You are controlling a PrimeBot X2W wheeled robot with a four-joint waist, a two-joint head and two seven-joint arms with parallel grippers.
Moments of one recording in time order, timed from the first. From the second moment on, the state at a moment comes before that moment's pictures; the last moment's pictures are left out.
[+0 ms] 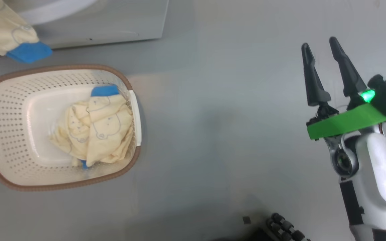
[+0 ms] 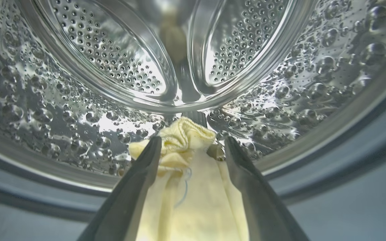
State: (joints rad) left arm -1.48 0.38 -0.40 1.18 -0.41 -0.13 -0.21; right arm -0.44 -0.05 0.05 0.20 0.25 0.13 -0.25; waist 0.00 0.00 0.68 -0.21
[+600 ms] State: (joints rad) left arm -0.90 0.33 -0.46 0.99 -0.58 -0.13 -0.25; right arm -0.19 -0.06 -0.02 0.23 0.21 0.13 -0.25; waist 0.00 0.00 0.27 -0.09
